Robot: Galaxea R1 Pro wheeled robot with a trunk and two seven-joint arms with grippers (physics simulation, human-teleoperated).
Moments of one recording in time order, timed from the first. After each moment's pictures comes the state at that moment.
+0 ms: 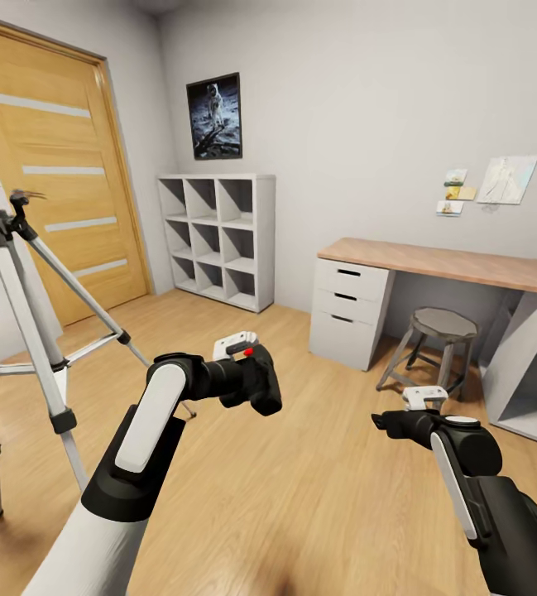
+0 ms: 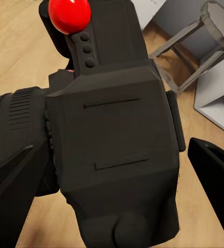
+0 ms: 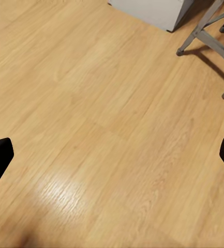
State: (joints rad) left arm -0.68 -0.13 -0.31 -1.61 1.22 1.02 0.91; right arm -0.41 -0.11 -0.04 -1.61 0.02 1.04 0.11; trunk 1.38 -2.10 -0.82
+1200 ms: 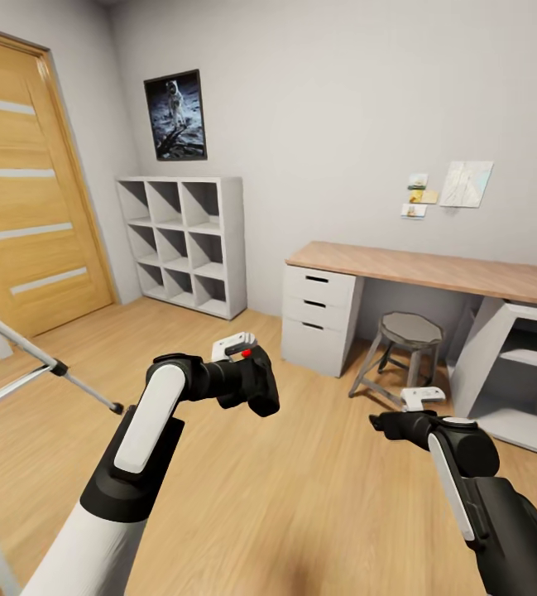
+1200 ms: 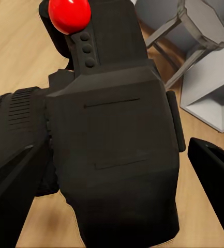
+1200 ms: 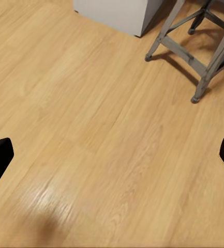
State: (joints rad) left arm -0.68 -0.12 -0.31 -1.61 1.22 1.02 0.92; right arm -0.40 -0.11 -0.03 -1.61 0.02 1.04 0.11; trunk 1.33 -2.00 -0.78
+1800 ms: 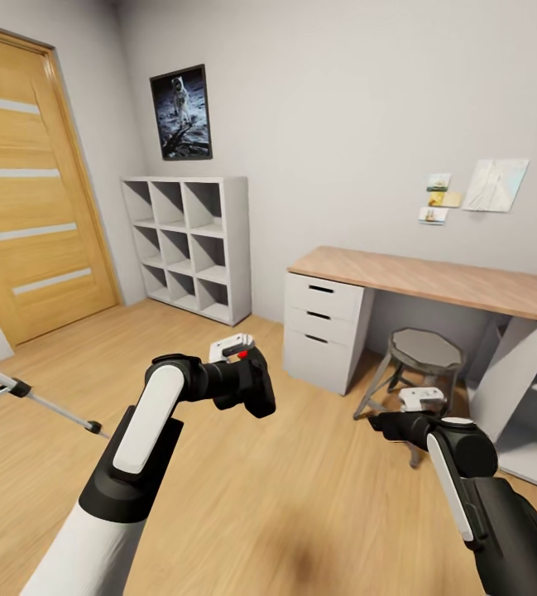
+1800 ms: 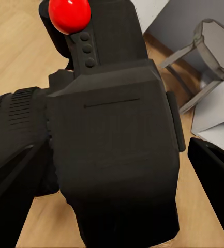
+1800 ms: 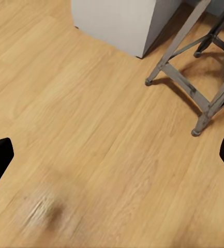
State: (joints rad) left arm -0.68 -0.12 -0.31 -1.61 1.22 1.02 0.95; right arm -0.40 -0.10 -0.03 -1.61 0.02 1.04 0.11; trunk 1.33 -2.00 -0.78
